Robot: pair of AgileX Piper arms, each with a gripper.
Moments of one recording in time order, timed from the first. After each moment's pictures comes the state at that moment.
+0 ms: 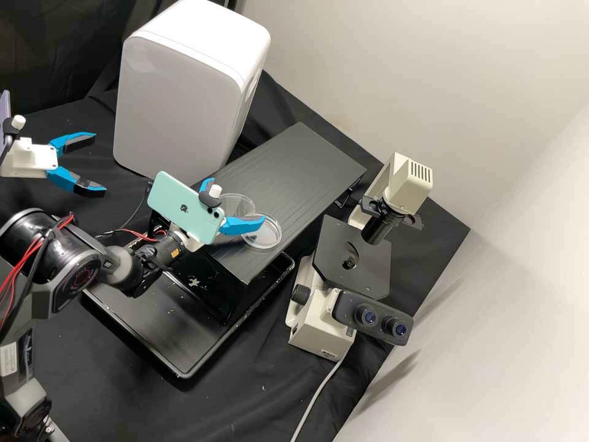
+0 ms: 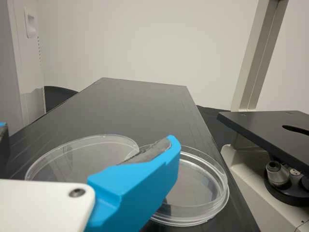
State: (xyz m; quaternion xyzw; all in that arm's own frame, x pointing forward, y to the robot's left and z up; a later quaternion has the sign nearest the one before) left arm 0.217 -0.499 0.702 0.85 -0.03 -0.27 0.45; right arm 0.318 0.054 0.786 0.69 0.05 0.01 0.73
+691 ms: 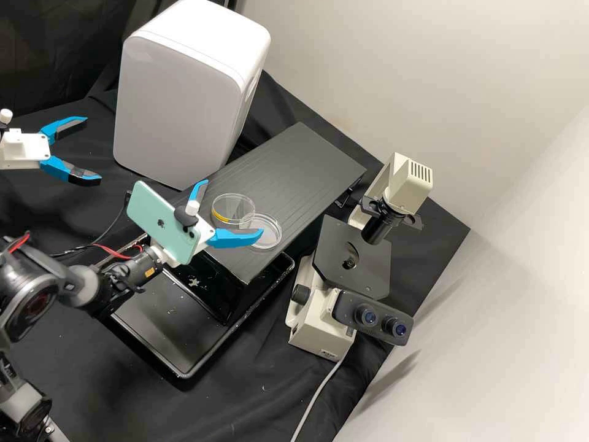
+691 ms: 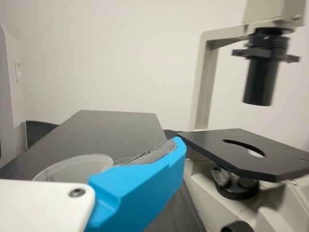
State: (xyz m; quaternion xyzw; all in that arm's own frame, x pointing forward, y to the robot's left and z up) left arm 0.206 -0.506 0.719 0.87 -0.06 -0.23 0.43; right arm 0.246 0.058 0.809 0.70 -0.01 0.08 0.71
